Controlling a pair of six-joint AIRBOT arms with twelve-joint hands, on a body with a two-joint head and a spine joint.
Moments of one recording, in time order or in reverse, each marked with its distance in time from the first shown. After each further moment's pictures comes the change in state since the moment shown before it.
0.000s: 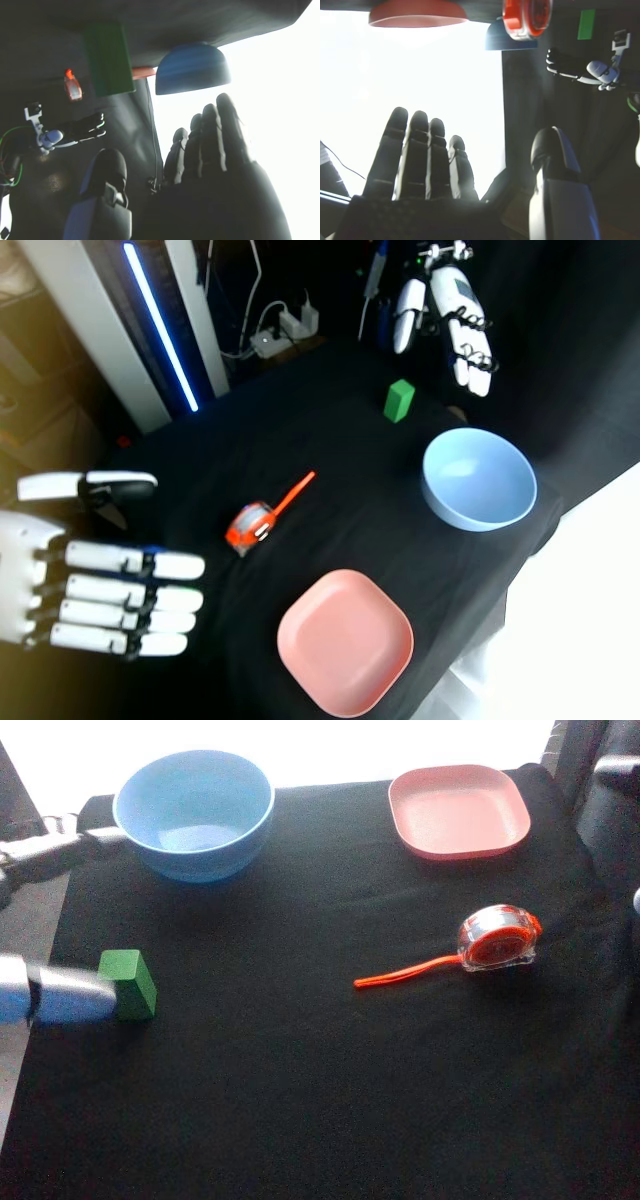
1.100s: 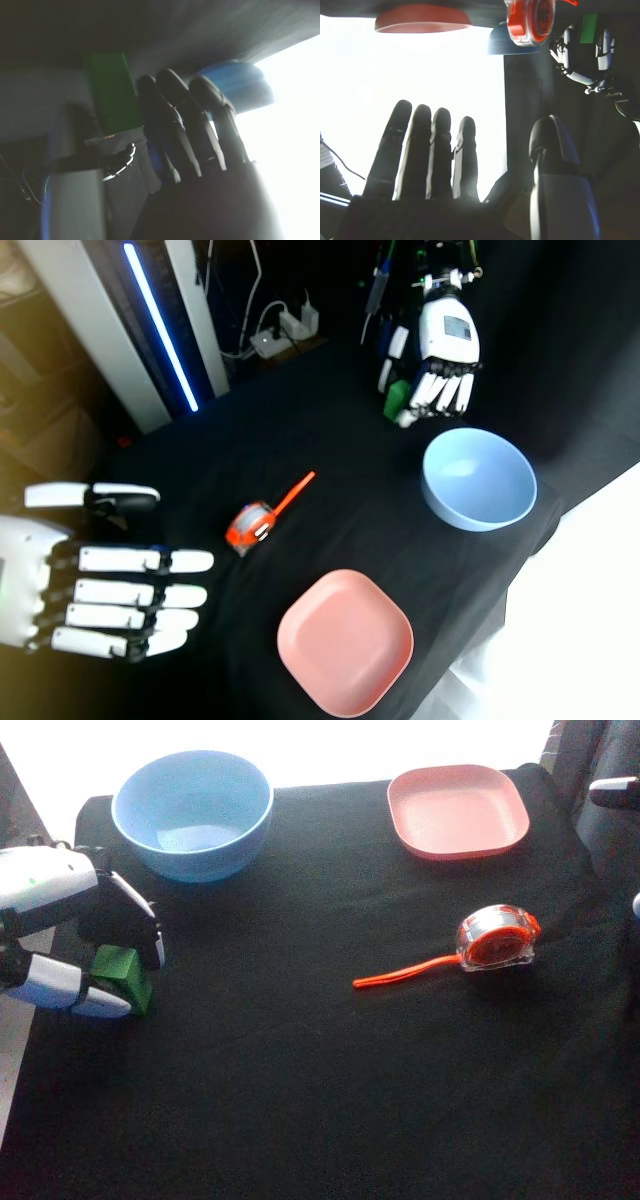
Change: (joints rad) left arm -0.274 -0.058 0.072 0.335 0.395 -0.020; right arm 0.000 -0.005 0.010 -0.001 -0.014 0.004
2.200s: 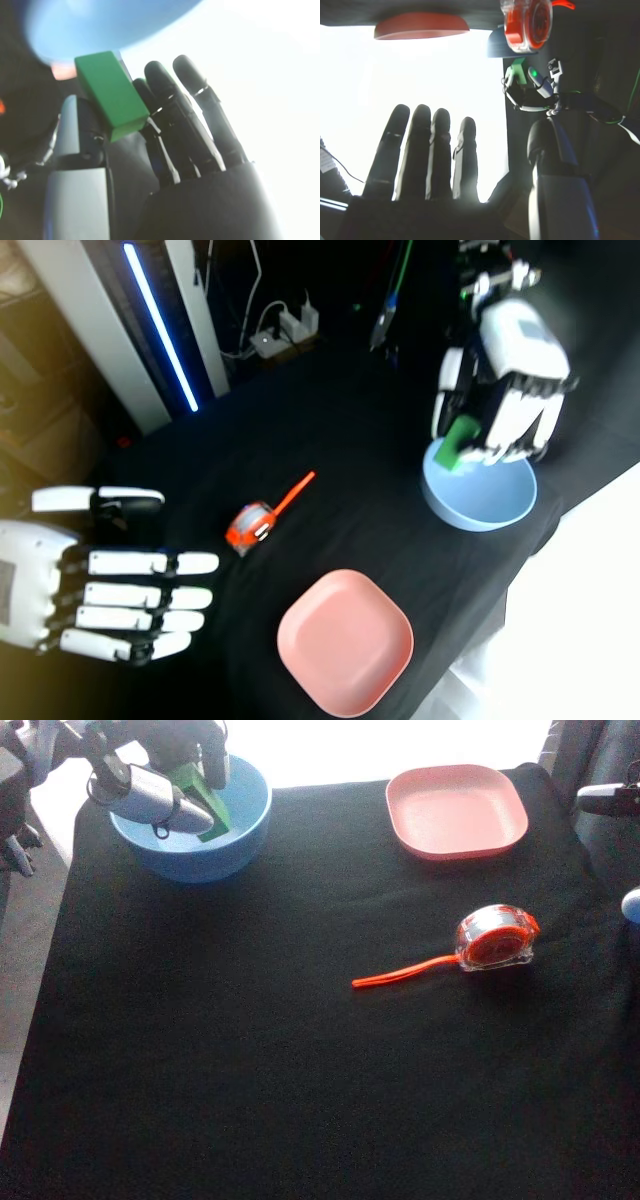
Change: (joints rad) left arm -0.411 -0.294 0.344 -0.045 0.270 0.139; right arm 0.009 -0.031 0.026 -0.015 -0.003 0.019
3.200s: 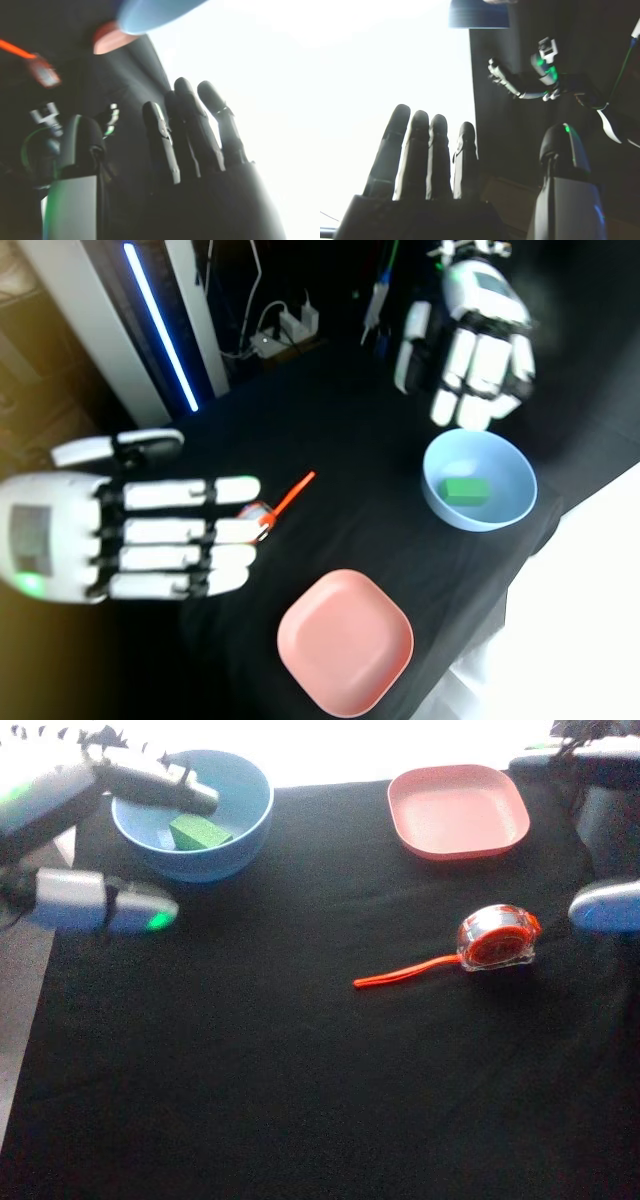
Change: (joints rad) left arm 0.360 0.333 -0.403 -0.090 -0.528 0.000; right arm 0.194 -0.031 0.004 -0.242 -0.012 0.030
